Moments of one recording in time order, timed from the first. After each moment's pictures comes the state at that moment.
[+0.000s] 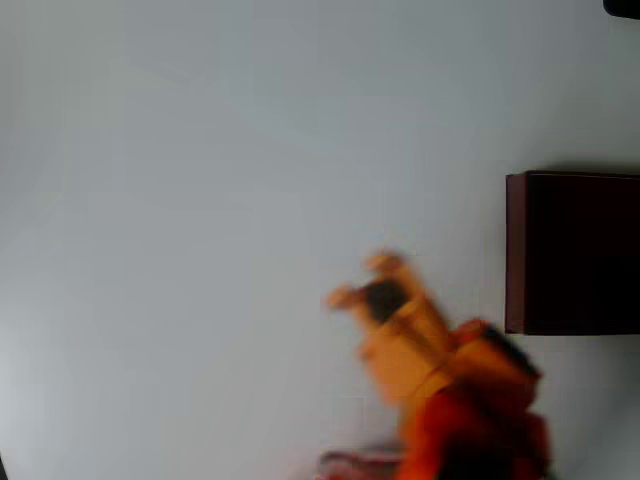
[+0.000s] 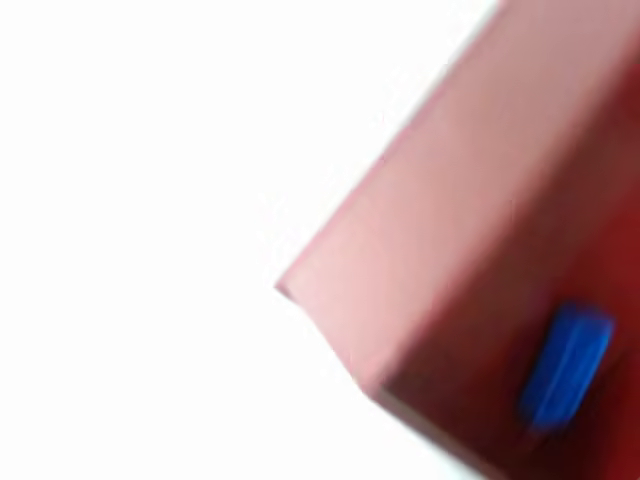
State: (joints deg) arm 23.4 135.9 112.9 89.5 11.0
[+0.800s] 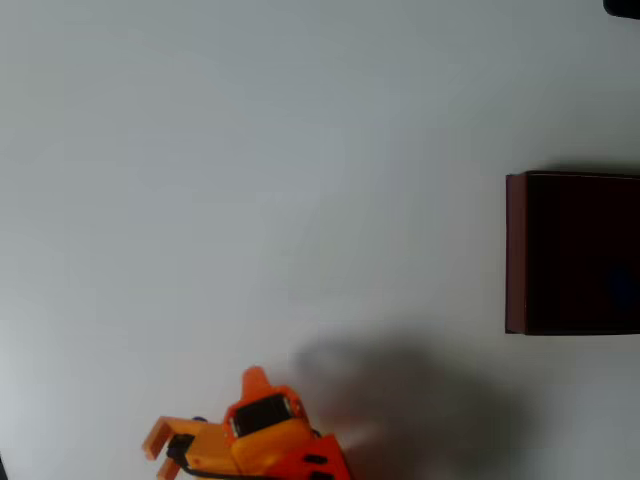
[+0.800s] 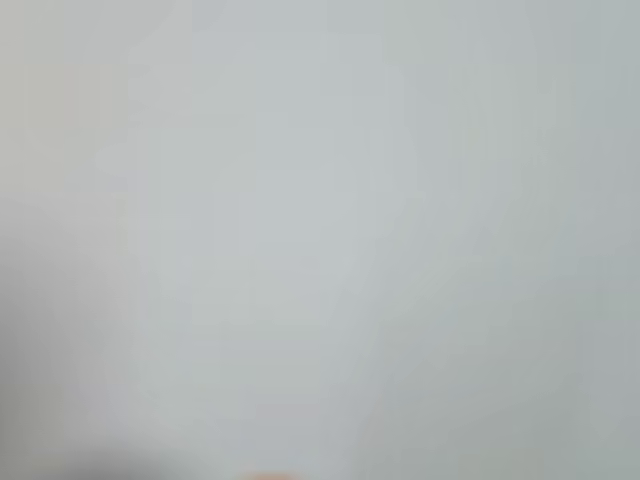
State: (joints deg) arm -24.9 191.3 169.6 78.0 1.7
